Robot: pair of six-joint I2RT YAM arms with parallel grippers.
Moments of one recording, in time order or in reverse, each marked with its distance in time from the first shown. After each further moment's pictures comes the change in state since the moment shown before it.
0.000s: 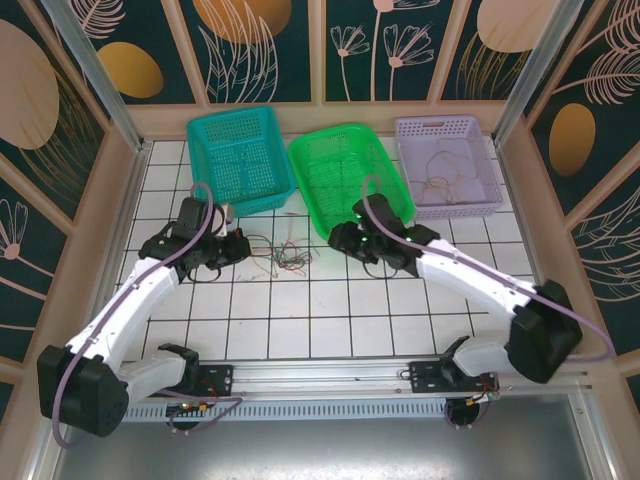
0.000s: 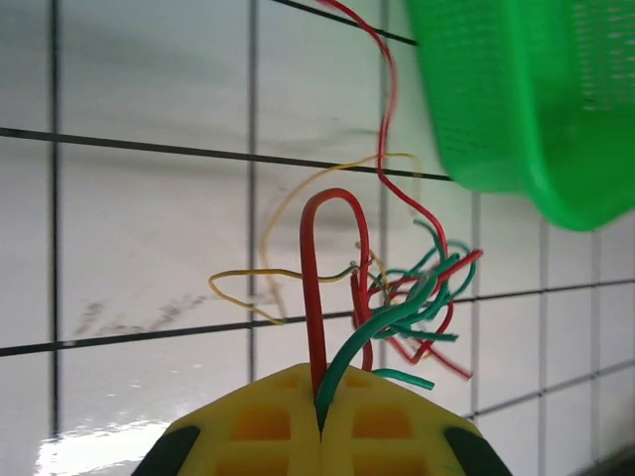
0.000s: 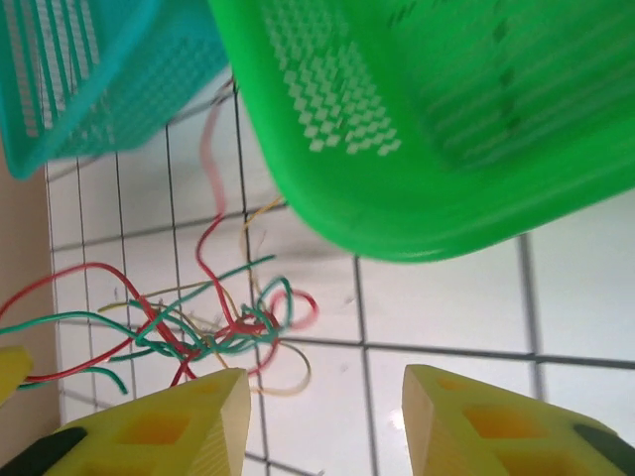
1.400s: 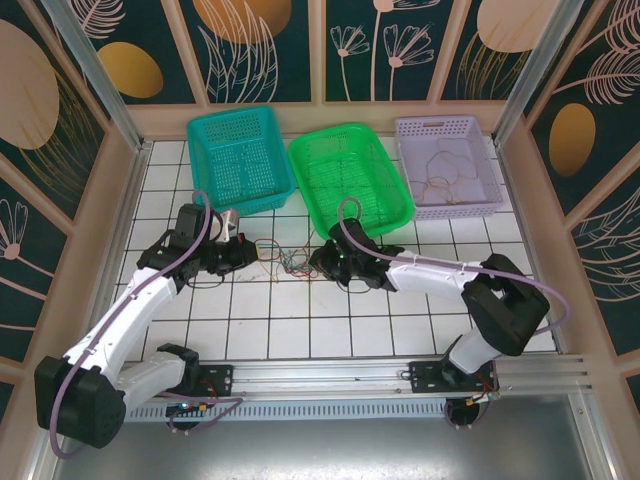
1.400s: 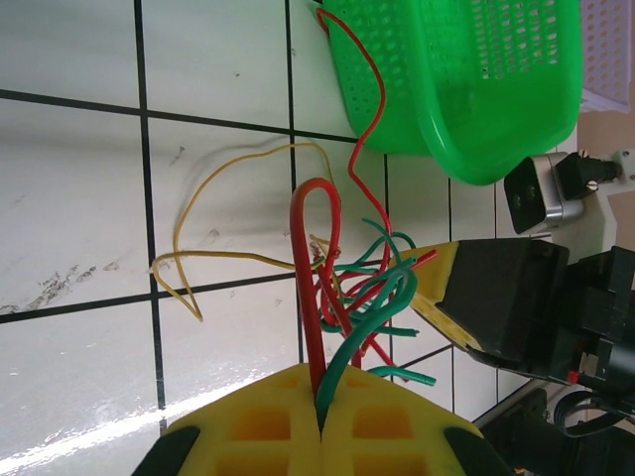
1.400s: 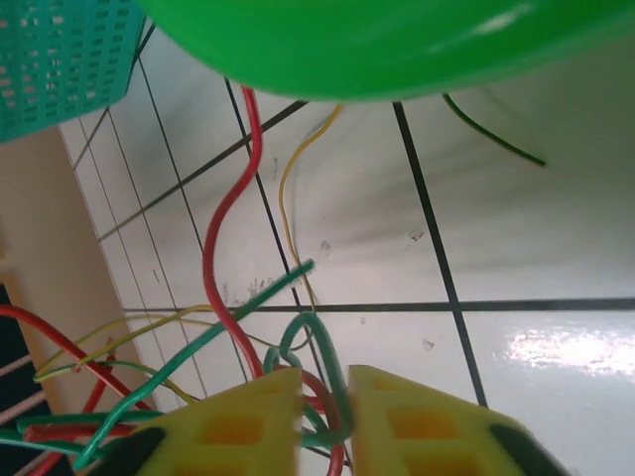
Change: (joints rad) left arm -0.003 -0.047 -0.071 0.071 0.148 -0.060; right arm 0.103 0.173 -0.162 0.393 -0.058 0.348
